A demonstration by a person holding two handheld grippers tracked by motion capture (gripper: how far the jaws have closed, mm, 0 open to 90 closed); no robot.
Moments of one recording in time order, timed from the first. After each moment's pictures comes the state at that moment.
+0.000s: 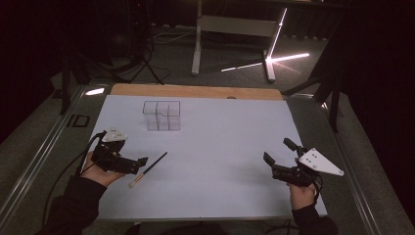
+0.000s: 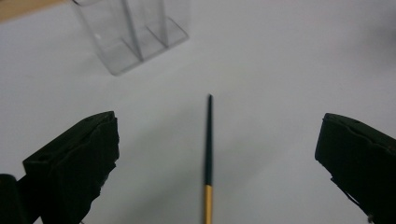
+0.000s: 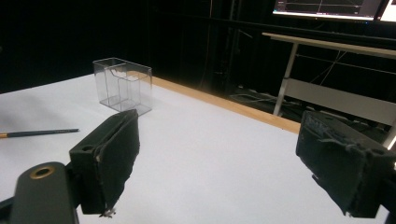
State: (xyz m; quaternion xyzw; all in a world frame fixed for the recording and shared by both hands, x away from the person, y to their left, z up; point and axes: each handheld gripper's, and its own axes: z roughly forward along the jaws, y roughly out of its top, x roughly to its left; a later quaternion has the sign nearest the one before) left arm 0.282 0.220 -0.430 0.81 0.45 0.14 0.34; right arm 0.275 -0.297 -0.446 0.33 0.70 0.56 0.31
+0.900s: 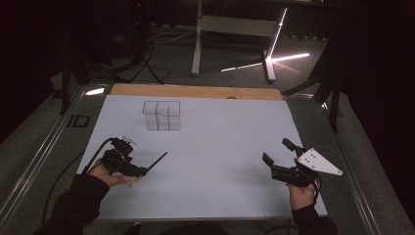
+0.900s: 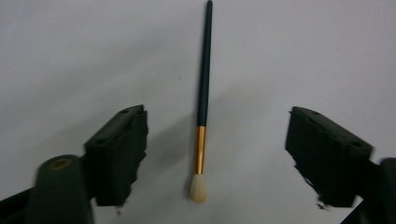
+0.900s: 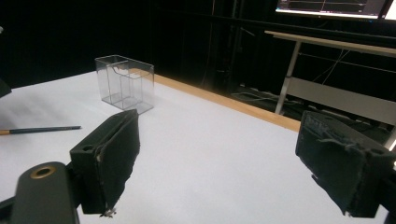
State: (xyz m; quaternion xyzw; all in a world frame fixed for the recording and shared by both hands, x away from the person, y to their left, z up) left arm 0.304 0.215 -0.471 0.85 0.48 0.03 0.22; right arm 0.275 -0.295 -0.447 0.33 0.70 0.56 0.30
